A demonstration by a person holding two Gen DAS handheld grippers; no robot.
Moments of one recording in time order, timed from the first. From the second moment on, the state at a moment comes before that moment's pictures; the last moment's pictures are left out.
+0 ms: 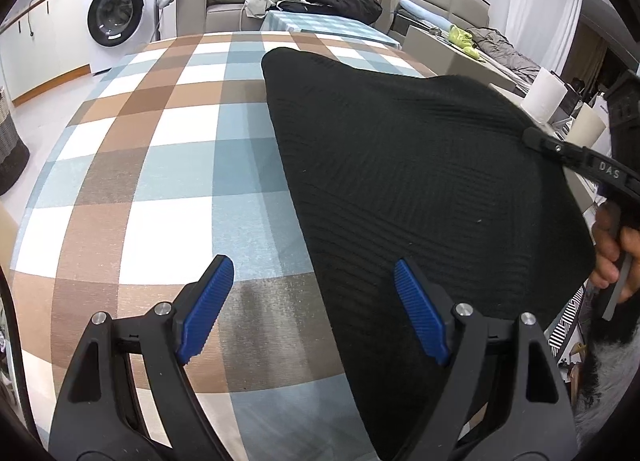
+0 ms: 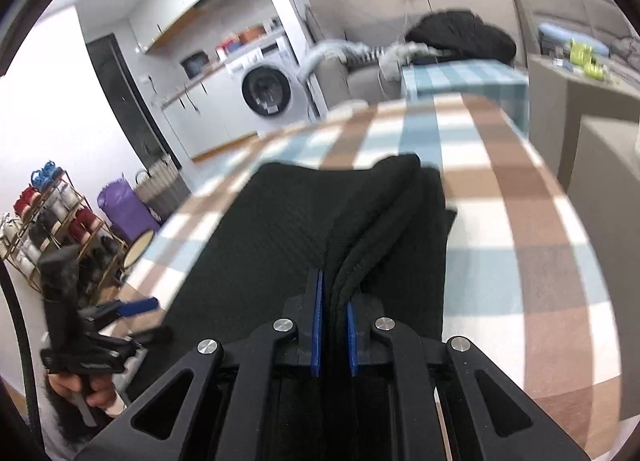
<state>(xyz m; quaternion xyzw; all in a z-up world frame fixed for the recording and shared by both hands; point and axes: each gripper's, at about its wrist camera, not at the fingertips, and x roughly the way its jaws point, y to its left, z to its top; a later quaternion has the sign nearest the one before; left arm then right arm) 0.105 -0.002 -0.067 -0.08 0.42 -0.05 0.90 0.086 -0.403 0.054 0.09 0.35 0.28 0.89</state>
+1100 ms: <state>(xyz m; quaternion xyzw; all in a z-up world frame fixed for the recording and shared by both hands) 0.048 -0.012 -0.075 -0.03 0.44 -0.10 0.89 0.015 -0.447 0.001 0.11 0.44 0.30 0.84</state>
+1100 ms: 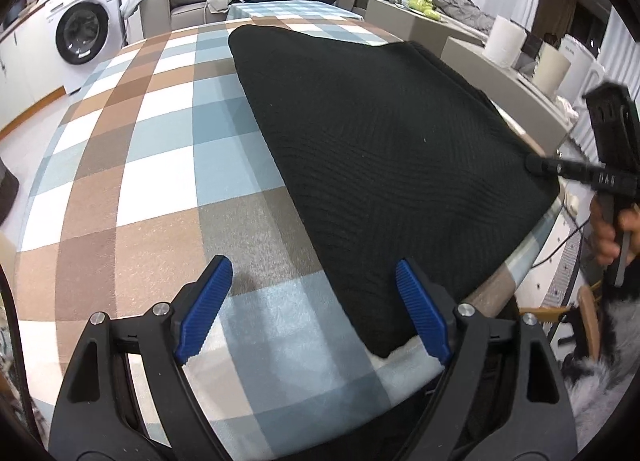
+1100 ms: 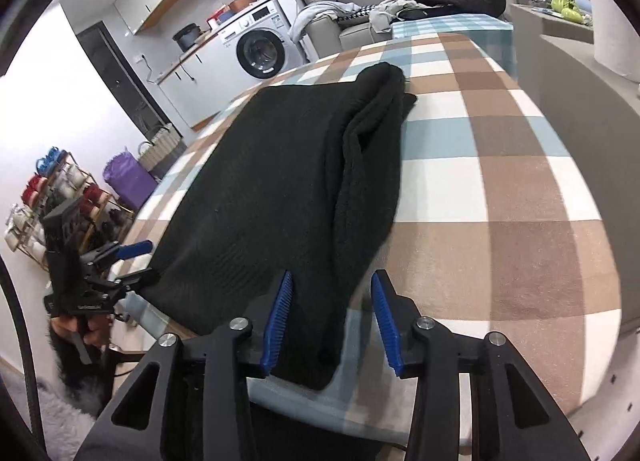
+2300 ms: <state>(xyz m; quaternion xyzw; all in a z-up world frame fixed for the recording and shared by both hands) 0.131 -0.007 -0.078 -0.07 0.44 -0.06 0.89 0.205 -0.401 0.017 0.07 0.43 0.22 0.87</state>
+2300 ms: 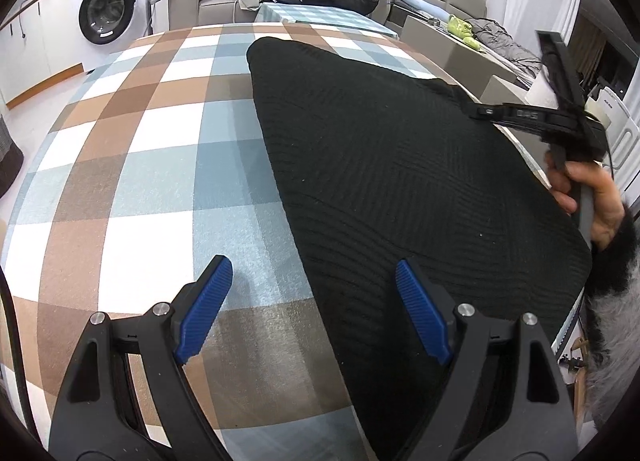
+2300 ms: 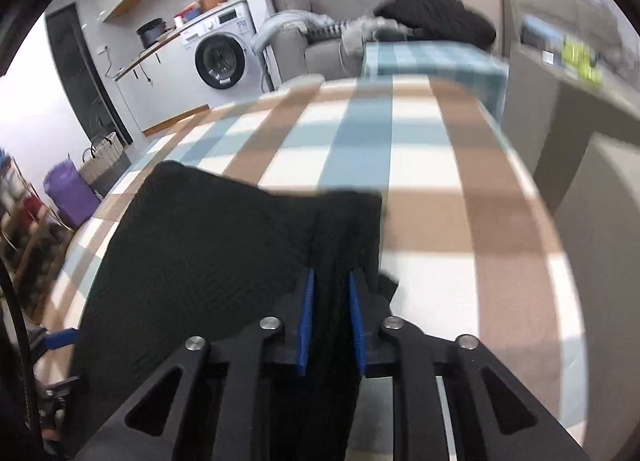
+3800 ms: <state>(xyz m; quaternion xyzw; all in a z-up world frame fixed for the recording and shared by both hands) 0.073 -0.083 -0.069 0.01 0.40 -0.14 0.90 0.000 -0.367 0.018 -0.03 0.35 0.27 0.90</state>
